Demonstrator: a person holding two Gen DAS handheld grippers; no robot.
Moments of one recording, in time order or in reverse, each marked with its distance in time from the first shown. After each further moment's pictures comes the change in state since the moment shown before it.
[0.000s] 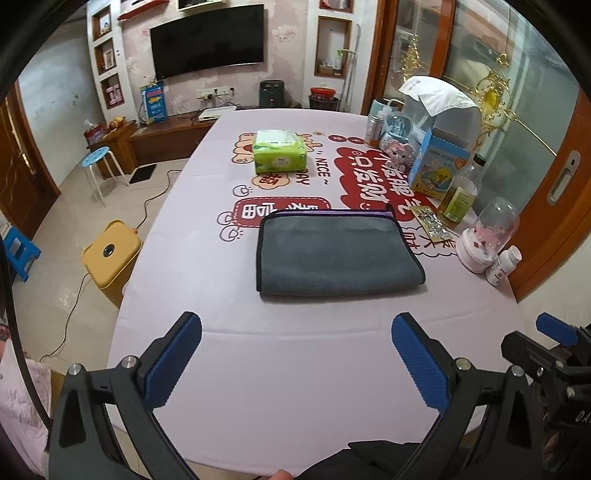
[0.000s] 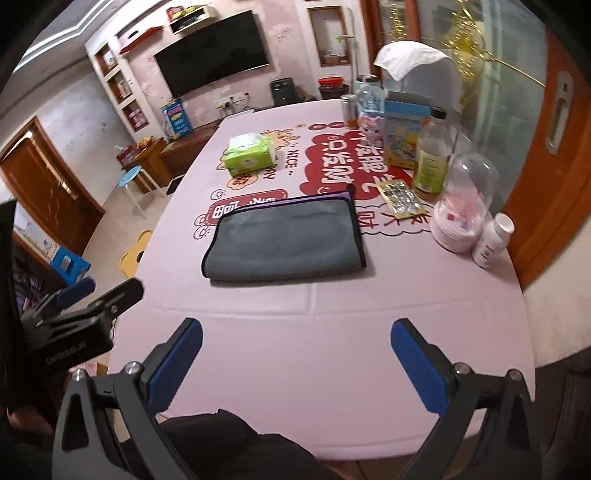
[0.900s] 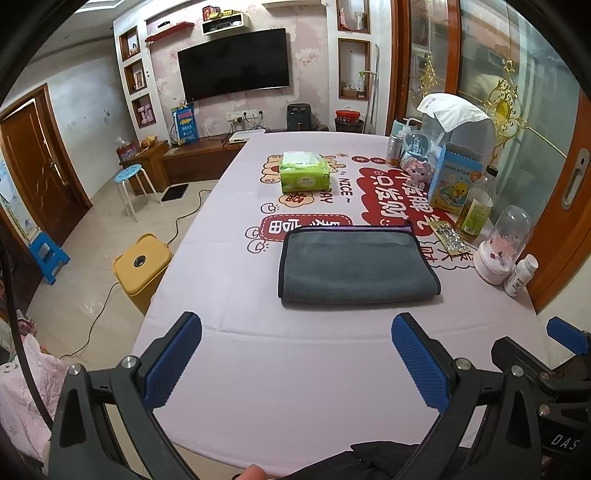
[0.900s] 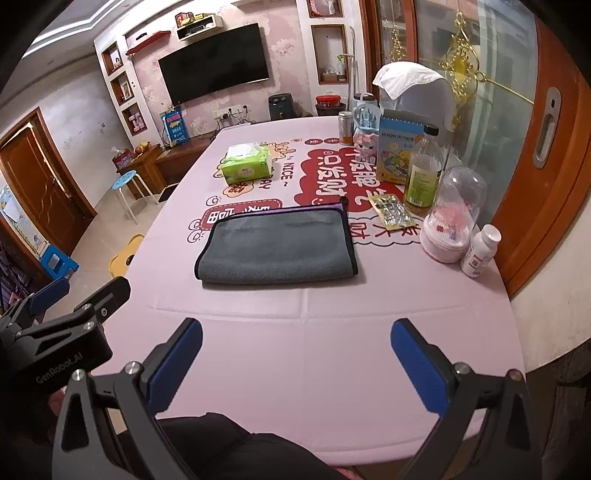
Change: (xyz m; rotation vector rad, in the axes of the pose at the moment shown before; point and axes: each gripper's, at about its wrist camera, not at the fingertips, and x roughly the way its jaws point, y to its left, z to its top) left arm -0.029 -0.019 -0.022 -0.007 -0.107 0.131; right arm -0.009 0.009 -0.016 -0.059 -0.075 -0.047
